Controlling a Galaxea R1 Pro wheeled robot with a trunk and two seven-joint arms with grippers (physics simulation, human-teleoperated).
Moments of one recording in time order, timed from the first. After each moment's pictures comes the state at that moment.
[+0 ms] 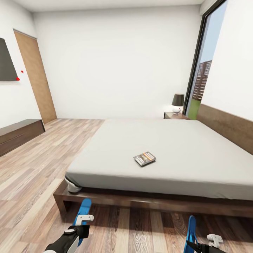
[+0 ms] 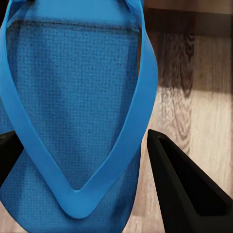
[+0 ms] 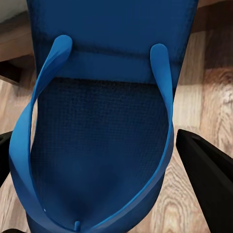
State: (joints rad) left arm -0.53 -0.03 0.26 -0.25 -0.25 0.08 0.03; right arm -0.41 -0.37 -0.14 -0.15 -0.23 0.00 0.90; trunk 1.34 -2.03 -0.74
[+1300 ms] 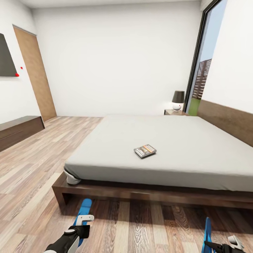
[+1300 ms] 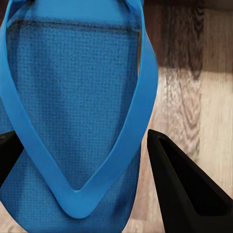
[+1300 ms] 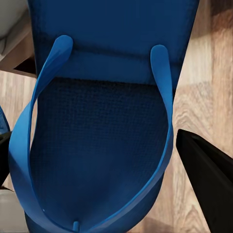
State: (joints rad) left arm -0.53 -0.03 0.26 -0.25 -0.25 0.08 0.02; right arm -0.41 -0.54 -0.14 -0.15 -0.28 0.31 1.17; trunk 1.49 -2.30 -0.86
